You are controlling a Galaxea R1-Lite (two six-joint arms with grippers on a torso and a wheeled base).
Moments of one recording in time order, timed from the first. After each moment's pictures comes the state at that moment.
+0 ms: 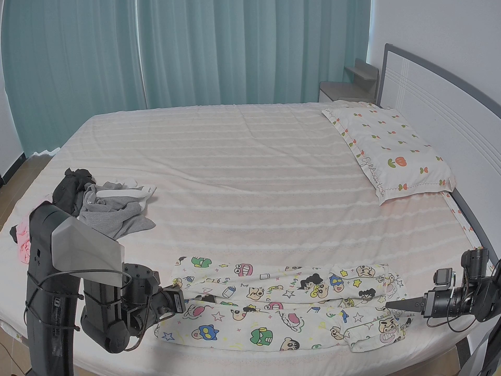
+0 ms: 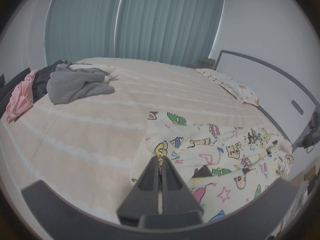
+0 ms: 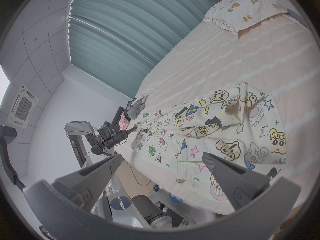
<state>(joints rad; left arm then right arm) -0.36 2.44 -0.30 -1.55 0.12 -0.29 -0.17 1.96 -0.02 -1.09 0.98 0.16</state>
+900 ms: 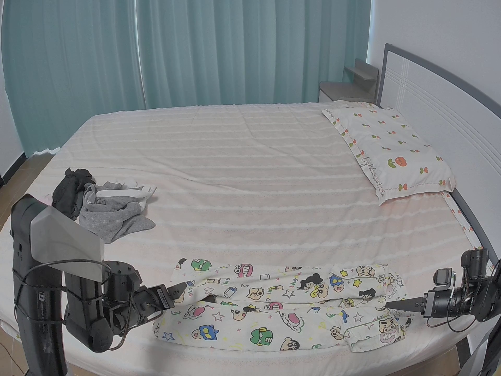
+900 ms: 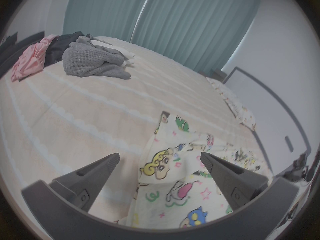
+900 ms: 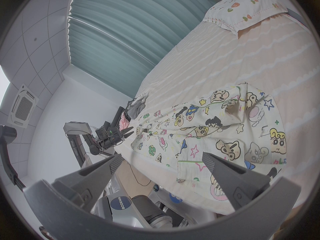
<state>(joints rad) -0.28 2.32 -0.20 -1.55 0.01 -0.56 -0.17 1.96 -0.02 -1.09 0.98 0.16</state>
